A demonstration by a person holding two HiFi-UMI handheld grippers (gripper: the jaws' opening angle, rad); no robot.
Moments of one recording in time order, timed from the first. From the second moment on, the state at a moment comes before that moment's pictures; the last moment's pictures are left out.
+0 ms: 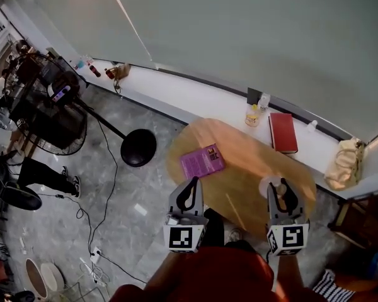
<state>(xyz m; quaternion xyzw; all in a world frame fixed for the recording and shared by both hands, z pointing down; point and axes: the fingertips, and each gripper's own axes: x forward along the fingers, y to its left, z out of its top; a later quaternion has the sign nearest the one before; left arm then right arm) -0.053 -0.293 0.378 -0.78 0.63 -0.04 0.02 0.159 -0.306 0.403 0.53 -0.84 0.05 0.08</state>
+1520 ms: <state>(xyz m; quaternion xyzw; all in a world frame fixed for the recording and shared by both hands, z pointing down) -0.151 -0.404 0.560 -0.76 0.63 -0.11 -0.13 0.020 -0.412 0.708 0.41 -0.83 0.18 0.33</state>
